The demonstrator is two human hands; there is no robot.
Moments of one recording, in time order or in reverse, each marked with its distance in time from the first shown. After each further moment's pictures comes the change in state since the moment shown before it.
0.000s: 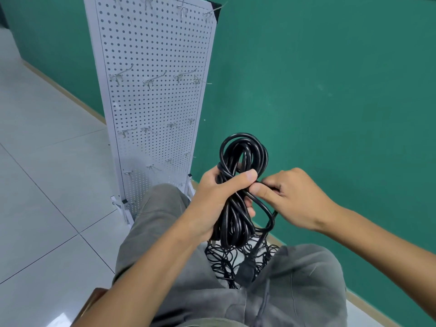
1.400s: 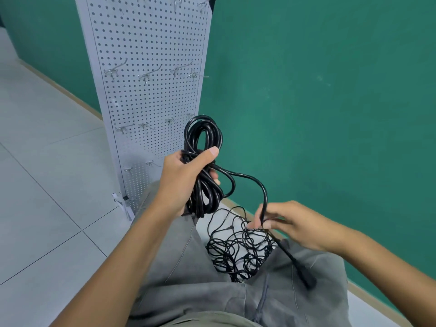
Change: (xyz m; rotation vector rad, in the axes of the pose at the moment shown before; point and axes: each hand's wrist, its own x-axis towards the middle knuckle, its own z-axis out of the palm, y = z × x) left_hand 0.023 0.008 -0.043 0.262 0.352 0.116; right_hand -0.047 0.038 0.037 0.468 -0.420 0.081
